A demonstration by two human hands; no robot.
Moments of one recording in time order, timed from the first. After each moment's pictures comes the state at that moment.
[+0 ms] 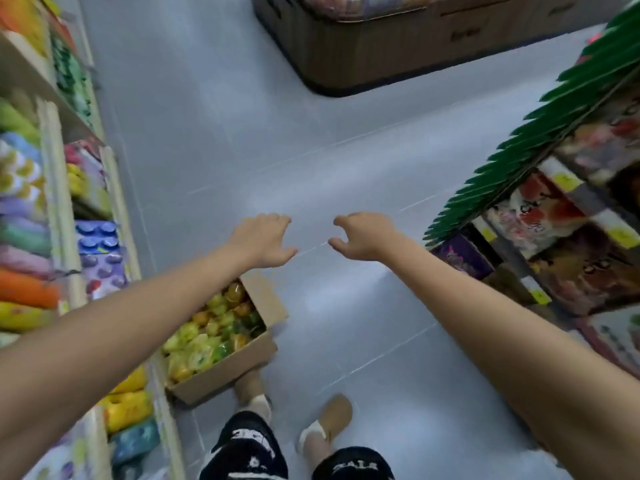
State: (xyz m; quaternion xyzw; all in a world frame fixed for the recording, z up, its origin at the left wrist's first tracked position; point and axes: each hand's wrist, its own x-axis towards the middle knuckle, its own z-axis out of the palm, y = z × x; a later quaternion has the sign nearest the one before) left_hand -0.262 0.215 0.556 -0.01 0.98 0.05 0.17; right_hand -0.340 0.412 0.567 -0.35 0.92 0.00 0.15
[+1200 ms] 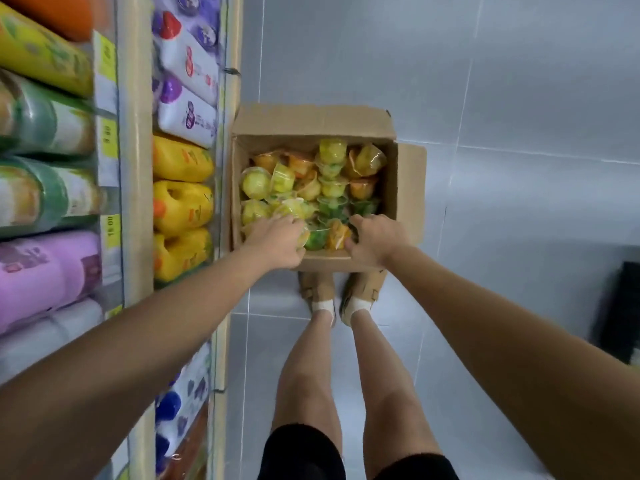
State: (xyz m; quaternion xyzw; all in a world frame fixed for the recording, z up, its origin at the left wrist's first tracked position) left_hand -0.059 -0.047 0.111 -0.22 0.86 0.21 0.40; right_hand -0.203 0.080 0.111 -0.47 0.77 0.10 0.41
